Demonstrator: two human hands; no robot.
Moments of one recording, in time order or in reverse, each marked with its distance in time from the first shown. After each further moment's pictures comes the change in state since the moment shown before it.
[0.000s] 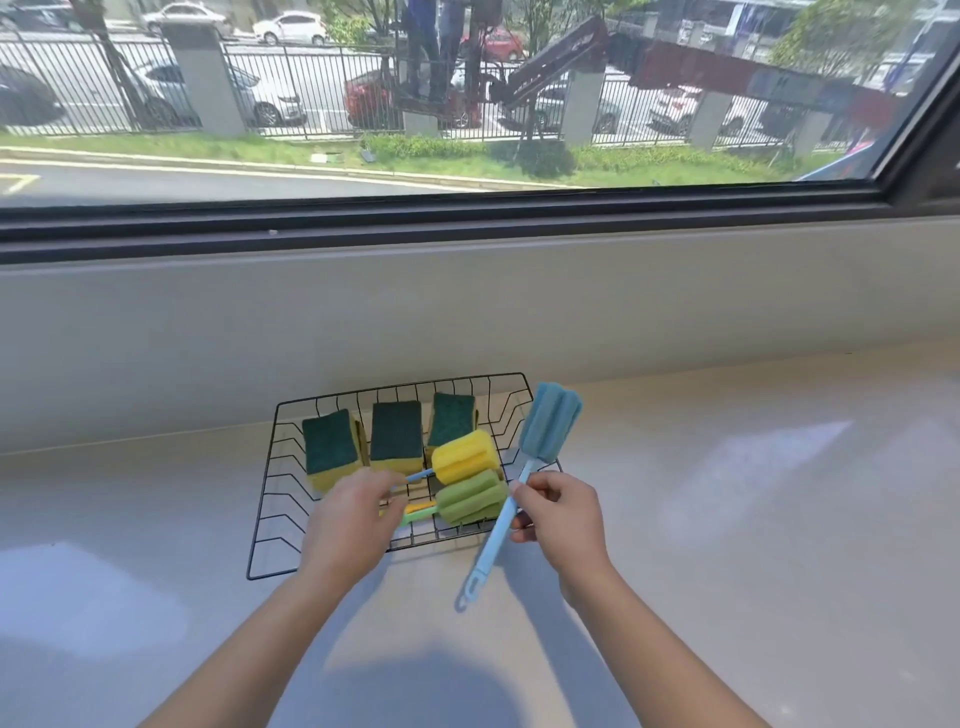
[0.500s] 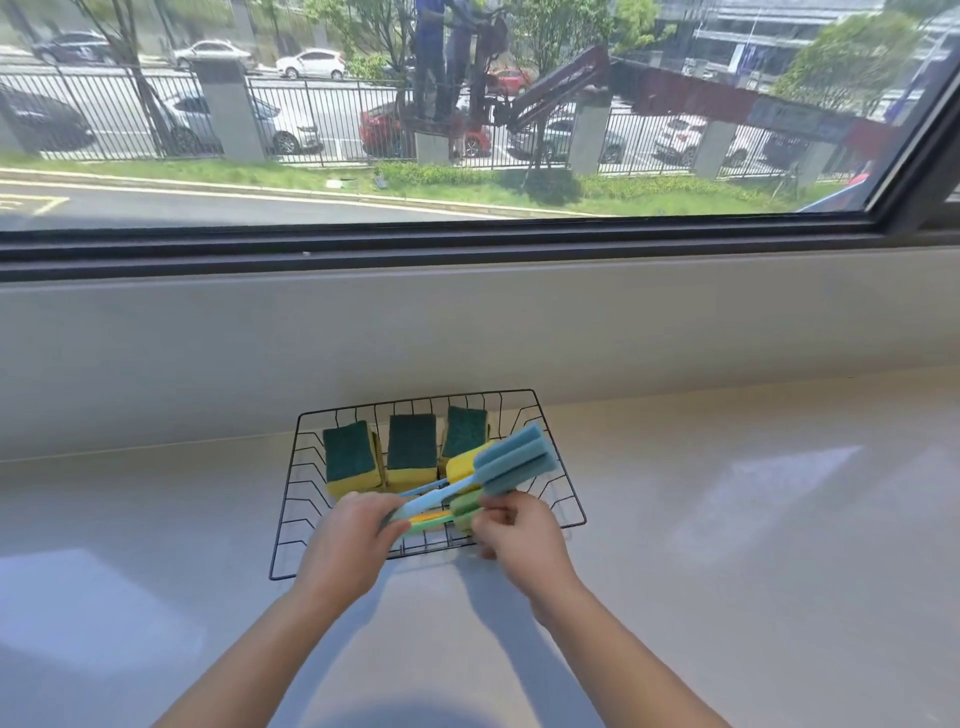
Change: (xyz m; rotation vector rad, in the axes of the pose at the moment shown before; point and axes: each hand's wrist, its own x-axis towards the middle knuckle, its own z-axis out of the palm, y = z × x) left_hand -0.021 -0.013 -0.019 0.003 -0.026 0.101; right_hand -0.027 -0.003 0.039 -0.127 -0.177 -0.036
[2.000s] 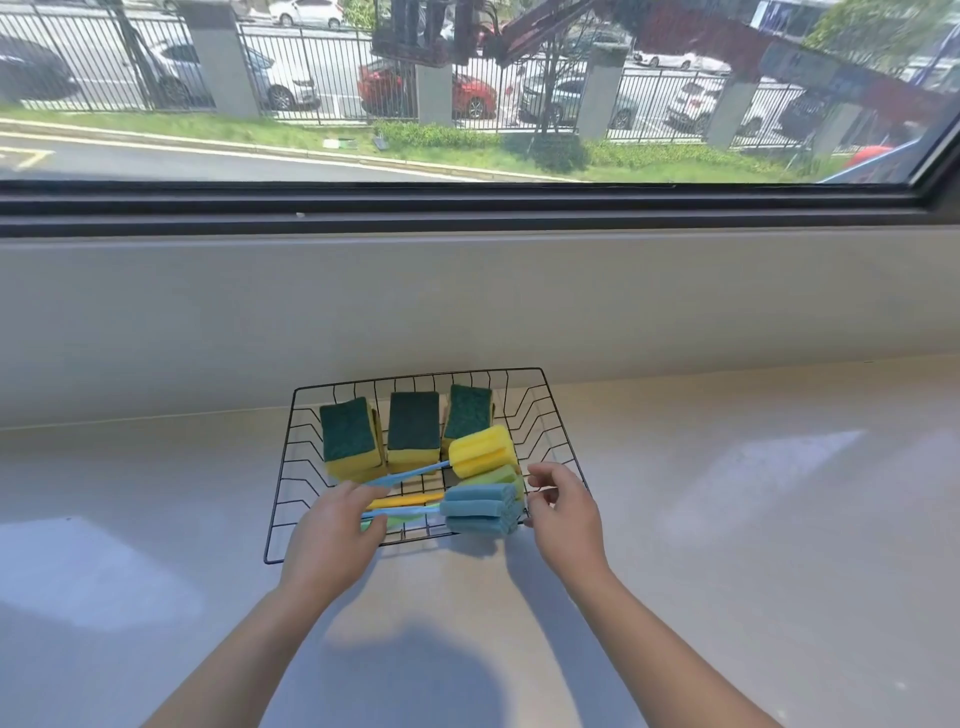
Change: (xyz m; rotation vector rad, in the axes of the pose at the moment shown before) left_hand 0.001 -0.038 0.030 -0.012 0.018 -0.188; right_hand 0.036 0.032 -0.024 -0.235 0.200 -0.152
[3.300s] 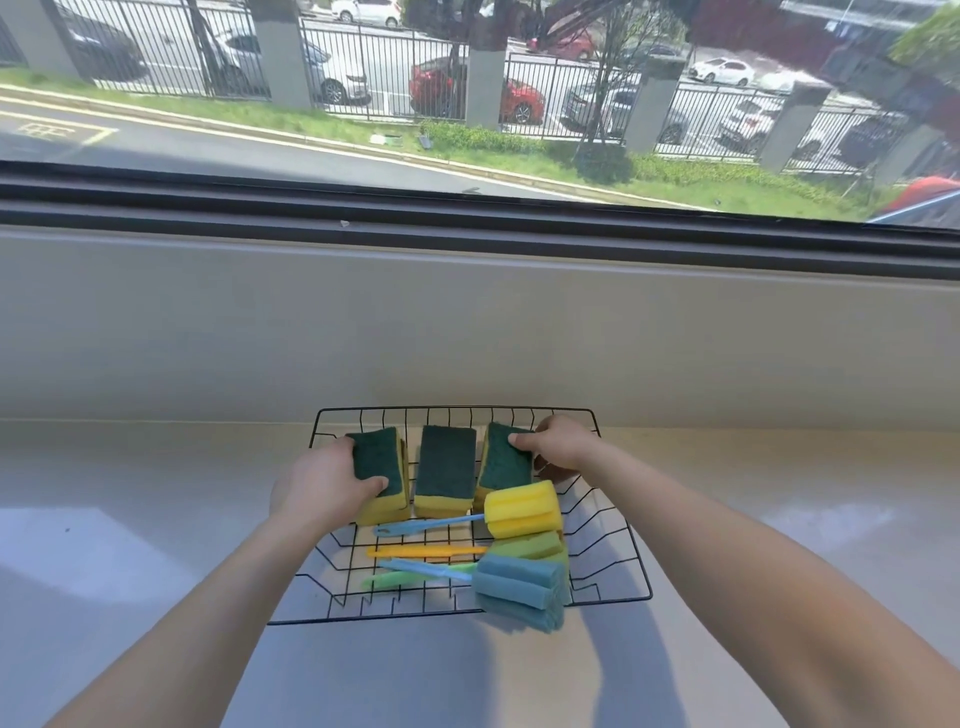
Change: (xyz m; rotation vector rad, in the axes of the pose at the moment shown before) left_hand 0.115 -0.037 -0.031 0.161 -0.068 -0.277; right_hand 0.197 -0.048 0.049 -0.473 -0.524 0.227
